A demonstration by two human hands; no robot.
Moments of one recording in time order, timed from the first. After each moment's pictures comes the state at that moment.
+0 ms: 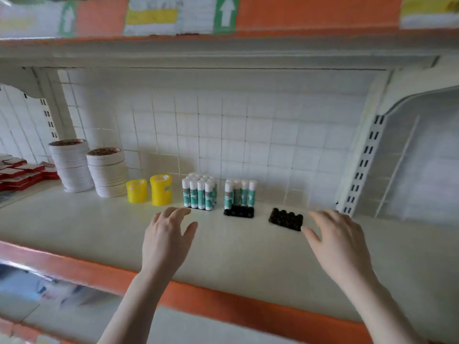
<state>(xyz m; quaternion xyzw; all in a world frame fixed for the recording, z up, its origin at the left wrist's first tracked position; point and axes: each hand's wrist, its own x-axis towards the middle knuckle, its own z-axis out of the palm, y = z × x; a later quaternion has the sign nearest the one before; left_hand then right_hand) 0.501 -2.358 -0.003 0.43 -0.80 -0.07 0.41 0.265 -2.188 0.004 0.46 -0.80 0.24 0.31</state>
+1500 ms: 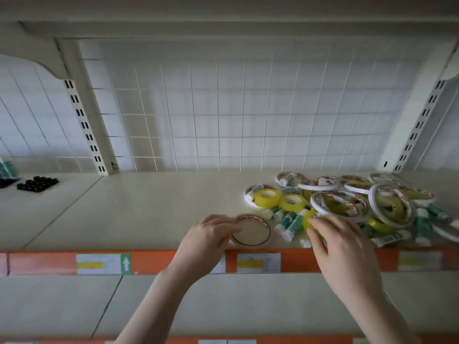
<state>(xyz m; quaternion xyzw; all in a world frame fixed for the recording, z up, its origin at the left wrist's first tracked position) 0.059 -1.851 -0.030 0.12 -0.94 -0.17 0.25 -0.079 -1.641 -0.021 0.40 -0.81 0.24 0.34</state>
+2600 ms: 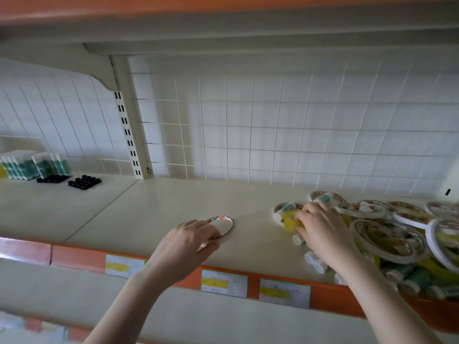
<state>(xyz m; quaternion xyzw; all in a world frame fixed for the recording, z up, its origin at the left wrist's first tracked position) 0.105 -1.905 -0.017 0.16 -0.95 -0.06 0.26 -0.138 -1.745 -0.010 0.52 -0.82 0.05 0.23</state>
